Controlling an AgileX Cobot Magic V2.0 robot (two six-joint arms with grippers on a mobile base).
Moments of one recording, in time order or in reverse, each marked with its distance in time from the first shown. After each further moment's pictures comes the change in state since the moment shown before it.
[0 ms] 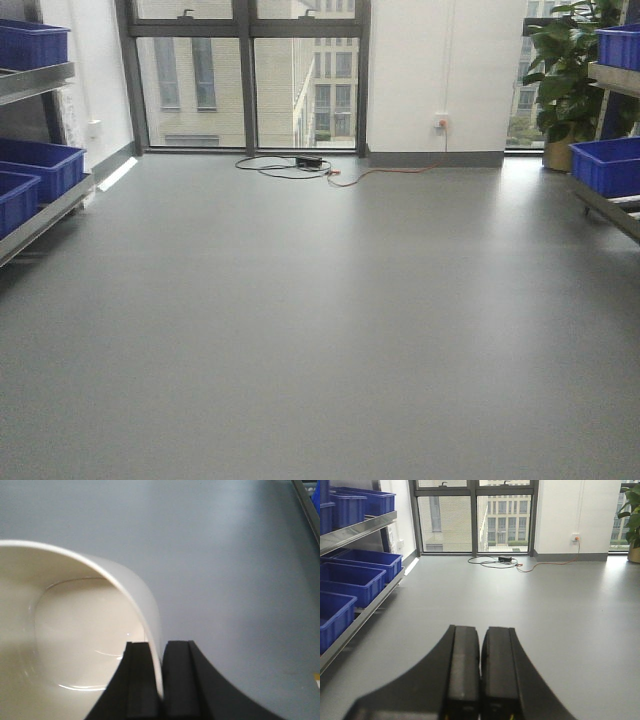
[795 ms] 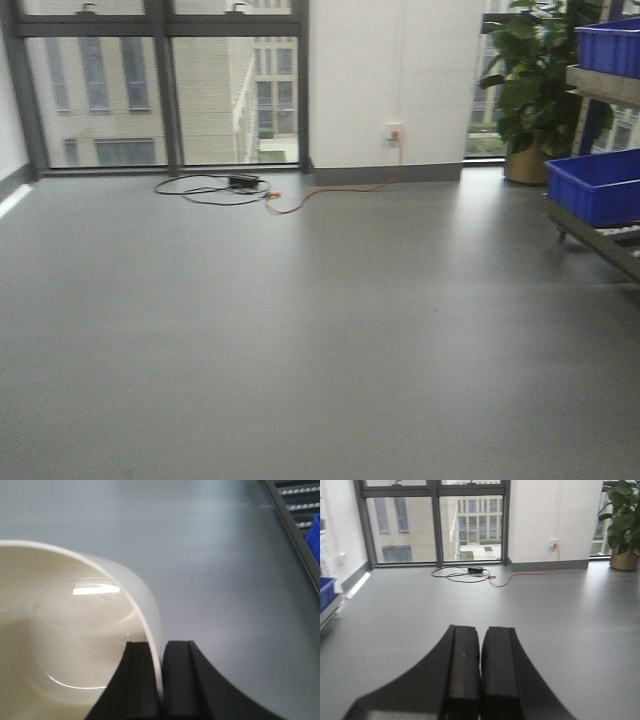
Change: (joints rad) left arm -0.002 0.000 0.000 0.000 0.000 0.000; right arm 0.000 0.000 0.000 0.002 0.002 0.000
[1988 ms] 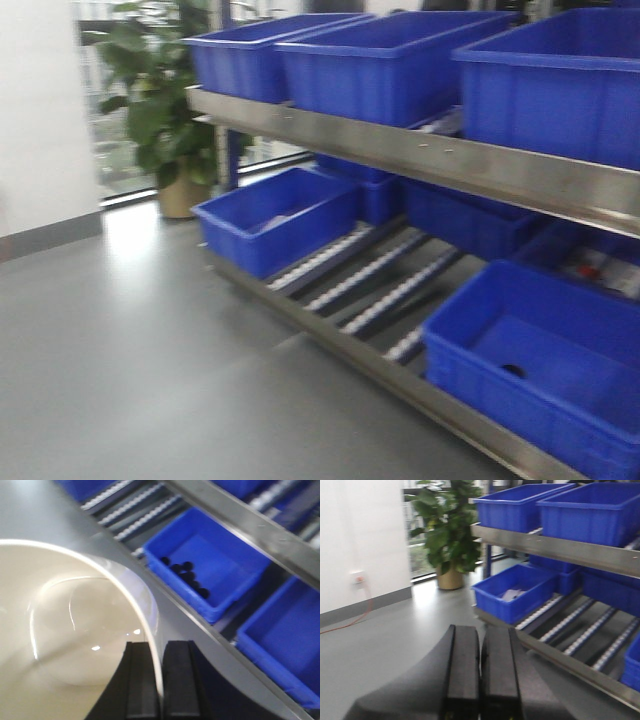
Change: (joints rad) left arm 0.000 0.000 0.000 0.000 0.000 0.000; right arm 0.000 0.000 0.000 0.004 0.000 0.000
